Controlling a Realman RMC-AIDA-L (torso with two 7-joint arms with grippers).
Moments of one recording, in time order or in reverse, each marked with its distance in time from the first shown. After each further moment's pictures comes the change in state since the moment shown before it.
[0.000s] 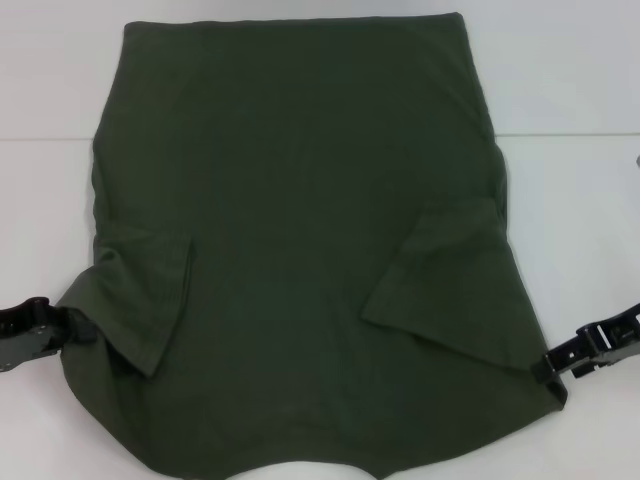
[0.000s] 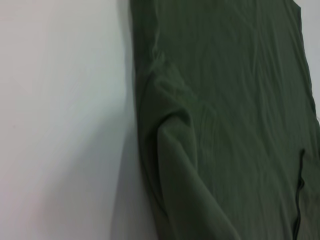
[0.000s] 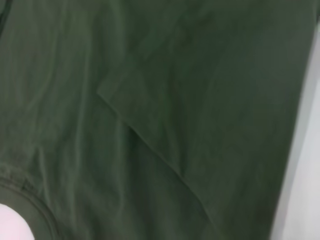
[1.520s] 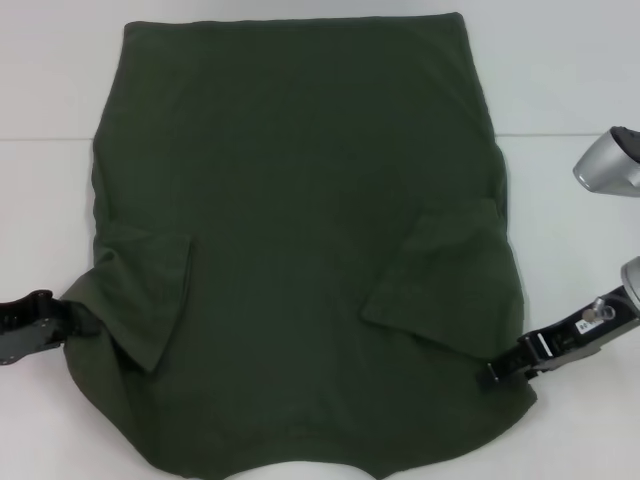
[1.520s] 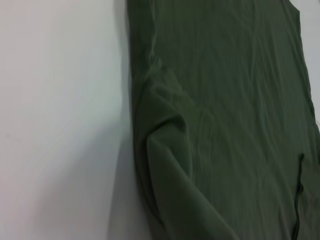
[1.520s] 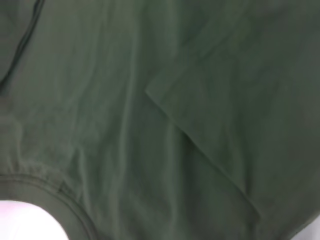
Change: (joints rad) left arm -0.011 -0.002 0.000 0.000 0.000 -0.011 -0.007; right arm 0.038 0.082 0.001 0.001 -0.014 0.025 -0.001
